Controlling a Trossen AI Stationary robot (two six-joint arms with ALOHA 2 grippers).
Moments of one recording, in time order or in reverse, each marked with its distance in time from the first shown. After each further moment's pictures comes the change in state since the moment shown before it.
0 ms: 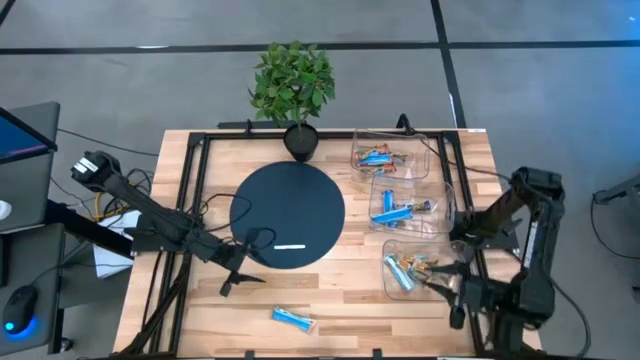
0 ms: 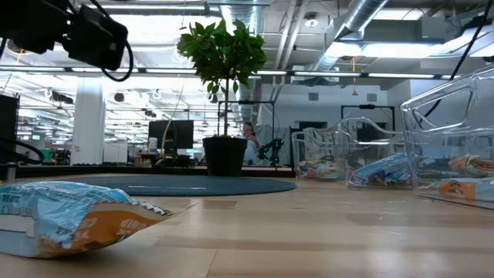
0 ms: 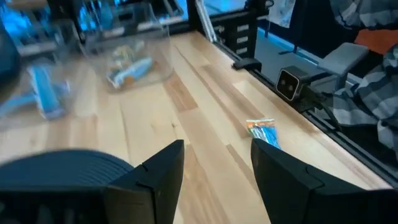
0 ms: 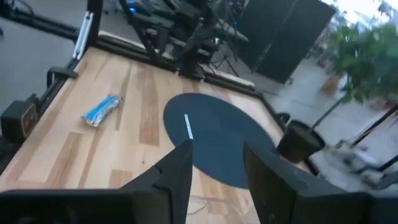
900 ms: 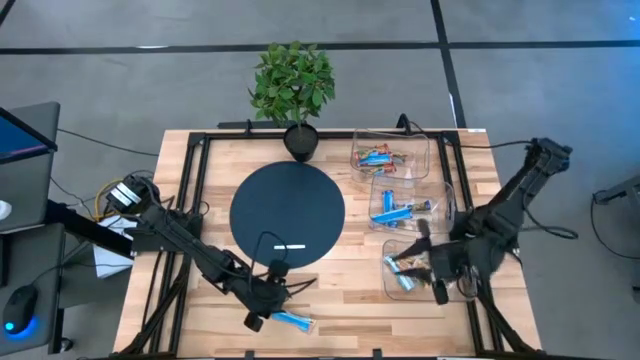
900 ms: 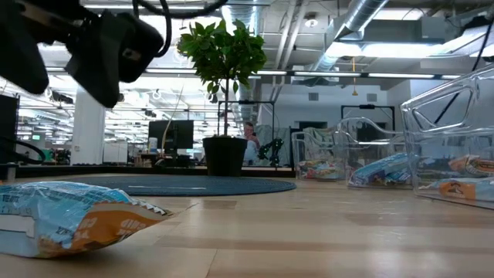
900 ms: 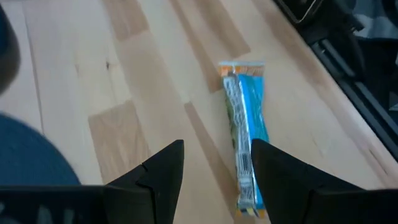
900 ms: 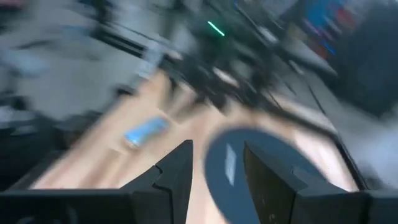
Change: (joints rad) left arm -0.081 0.591 0.575 -0.508 -0.009 -0.160; right arm -0.484 -0.527 -0.379 1.292 -0.681 -1.546
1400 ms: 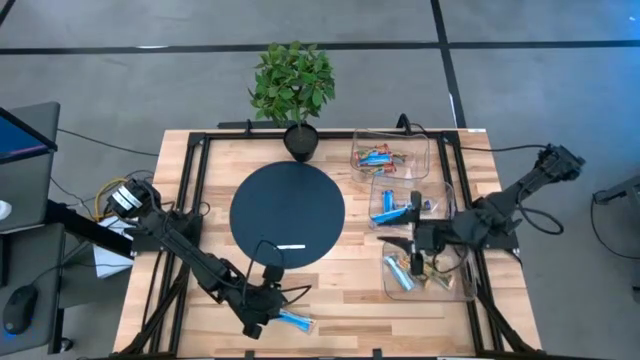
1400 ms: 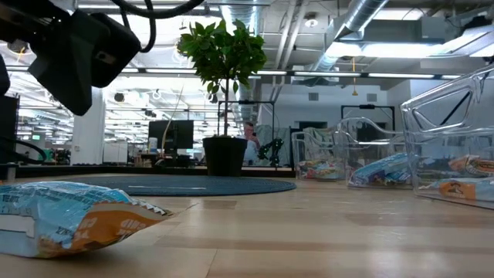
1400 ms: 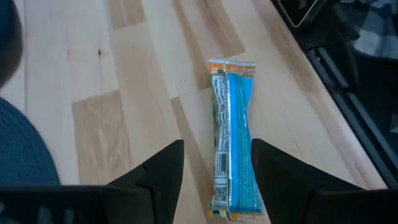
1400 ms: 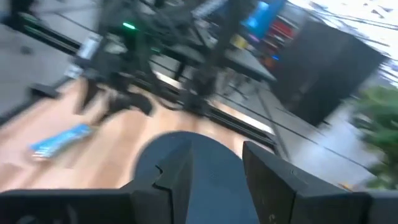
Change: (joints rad) left arm -0.071 0.029 0.001 0.010 -0.090 -0.152; right arm -0.261 -0.018 -0.002 0.104 -0.027 -0.203
